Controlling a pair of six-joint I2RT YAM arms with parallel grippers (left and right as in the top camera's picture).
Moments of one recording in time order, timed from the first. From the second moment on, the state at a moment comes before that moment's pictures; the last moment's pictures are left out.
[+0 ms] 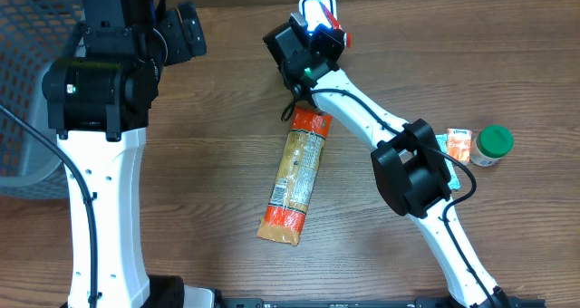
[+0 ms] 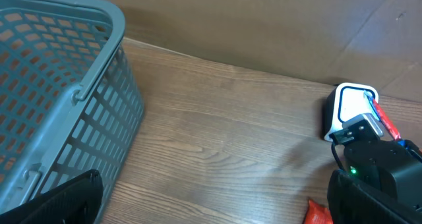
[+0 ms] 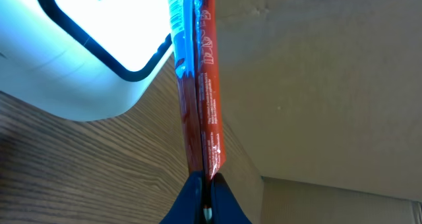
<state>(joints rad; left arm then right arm) -0.08 1.59 2.12 -1.21 -0.29 -0.23 0.63 2.55 2.23 -0.53 1.03 -0.59</state>
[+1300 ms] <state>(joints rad) -0.08 1.59 2.12 -1.21 -0.29 -0.23 0.58 2.24 2.21 -0.96 0.67 -0.03</state>
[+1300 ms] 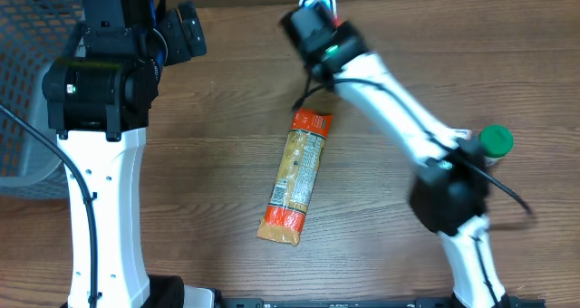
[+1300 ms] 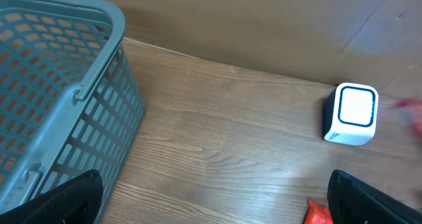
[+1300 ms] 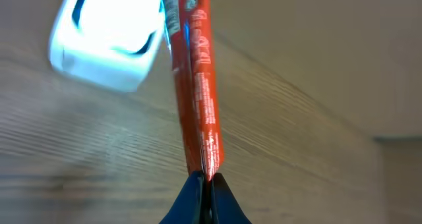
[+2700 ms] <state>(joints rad) -0.08 1.59 2.12 -1.21 -0.29 -0.23 0.15 1.83 1.40 -1.31 0.06 0.22</state>
